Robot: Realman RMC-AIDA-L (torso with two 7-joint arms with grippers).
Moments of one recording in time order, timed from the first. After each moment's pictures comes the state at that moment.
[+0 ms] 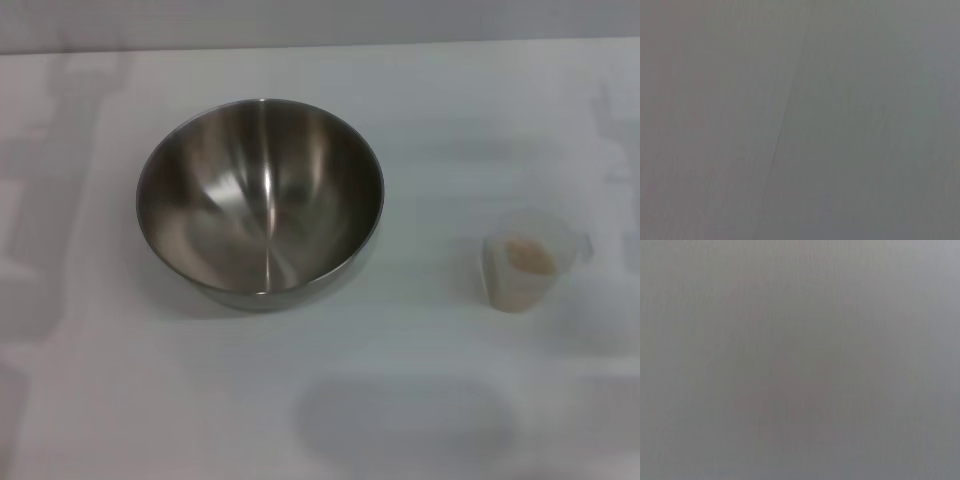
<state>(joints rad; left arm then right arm) -0.29 -2.05 -1.65 -1.33 2.88 0.07 -0.27 0.58 2.07 0.61 0.09 -1.71 -1.54 0.05</state>
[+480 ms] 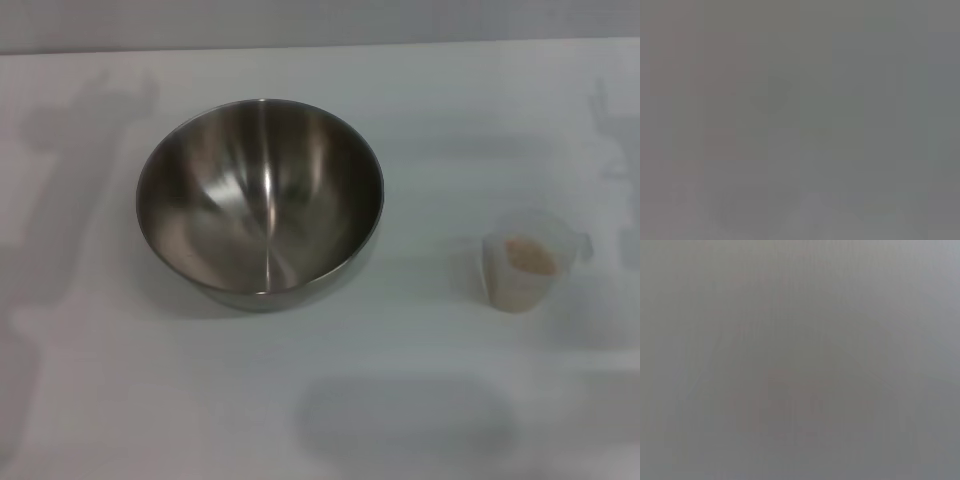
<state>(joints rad) -0.39 -2.06 -1.84 -1.75 2.72 -0.94 0.06 0.60 2.07 0.61 0.08 -1.71 -1.54 0.05</state>
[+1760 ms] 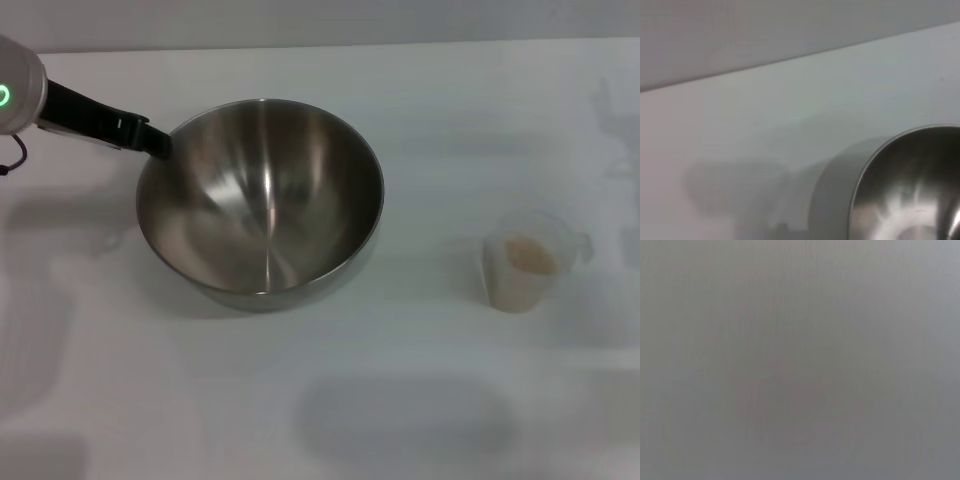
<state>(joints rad) -0.60 -2.06 -1.89 -1.46 2.66 -1.45 0.26 0.60 2.07 0.61 0.06 -1.71 -1.53 0.05</state>
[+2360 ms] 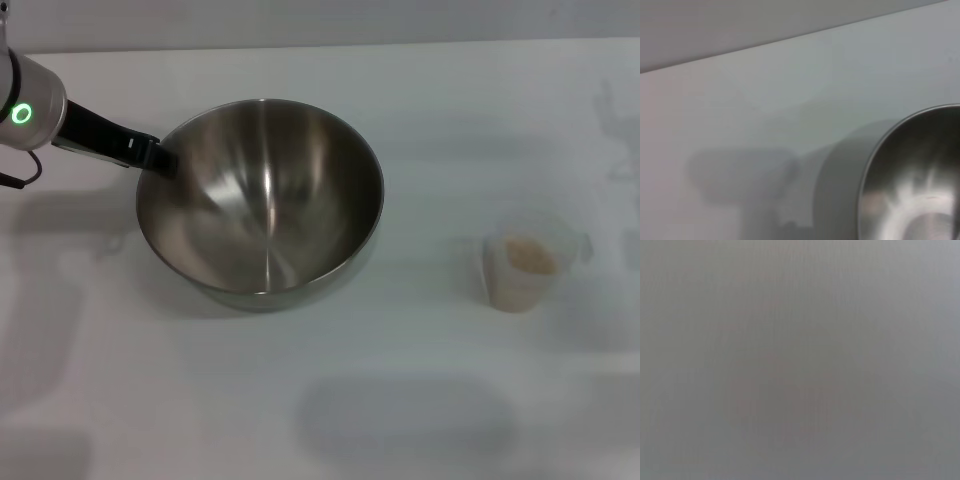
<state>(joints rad) -0.62 -2.06 -1.86 -1.36 2.69 -1.40 0.28 0.59 2.07 0.61 0.06 -1.71 -1.54 0.05</state>
